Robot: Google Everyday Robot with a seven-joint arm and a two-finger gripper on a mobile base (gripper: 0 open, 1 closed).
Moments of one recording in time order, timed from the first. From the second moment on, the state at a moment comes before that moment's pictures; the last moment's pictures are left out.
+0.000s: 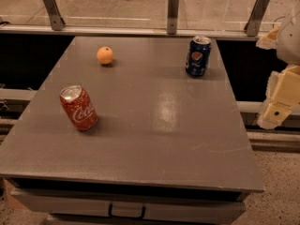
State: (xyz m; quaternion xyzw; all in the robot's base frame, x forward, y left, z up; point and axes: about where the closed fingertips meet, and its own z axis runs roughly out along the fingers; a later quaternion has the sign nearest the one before) arm 0.438 -0.216 0.979 -0.60 0.78 -0.04 0.16
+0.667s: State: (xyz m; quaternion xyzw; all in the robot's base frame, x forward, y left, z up) arm 0.444 -0.211 0.976 -0.61 0.78 -0.03 0.17
